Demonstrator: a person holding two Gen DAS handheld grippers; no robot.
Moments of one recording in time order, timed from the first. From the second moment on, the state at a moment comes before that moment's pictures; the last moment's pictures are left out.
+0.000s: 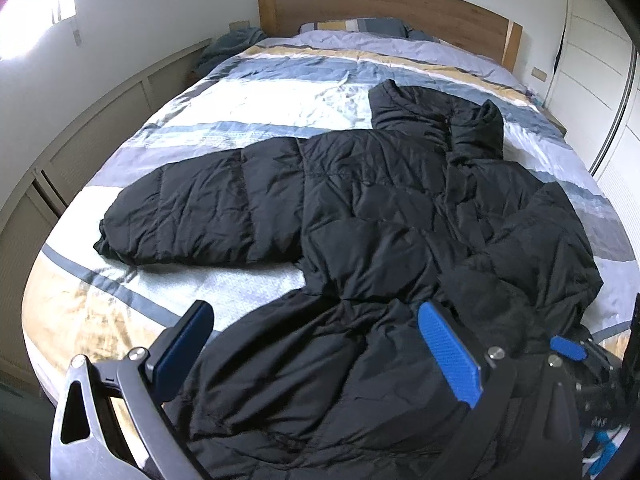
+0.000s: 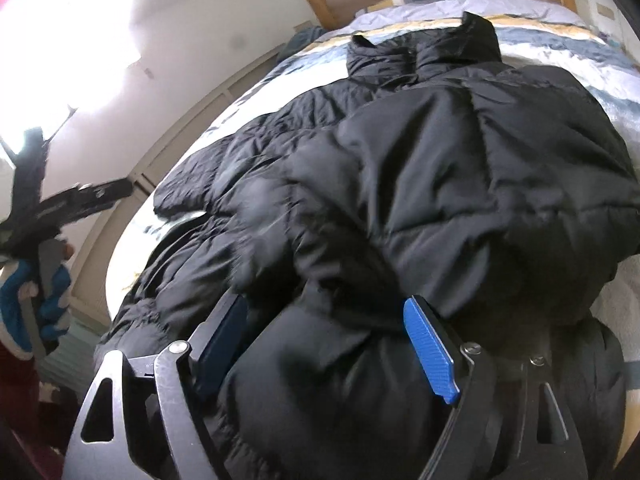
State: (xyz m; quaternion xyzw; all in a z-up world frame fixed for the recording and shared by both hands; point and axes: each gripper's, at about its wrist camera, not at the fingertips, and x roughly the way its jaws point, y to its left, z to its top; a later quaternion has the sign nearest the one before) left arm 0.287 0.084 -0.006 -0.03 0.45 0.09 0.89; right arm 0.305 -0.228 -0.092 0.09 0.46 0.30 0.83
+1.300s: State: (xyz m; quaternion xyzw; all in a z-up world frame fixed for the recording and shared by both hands) left arm 0.370 -0.059 -0.074 0.02 0.45 0.00 0.89; right arm 0.397 -0.333 -0.088 0.01 0.42 0.13 0.90
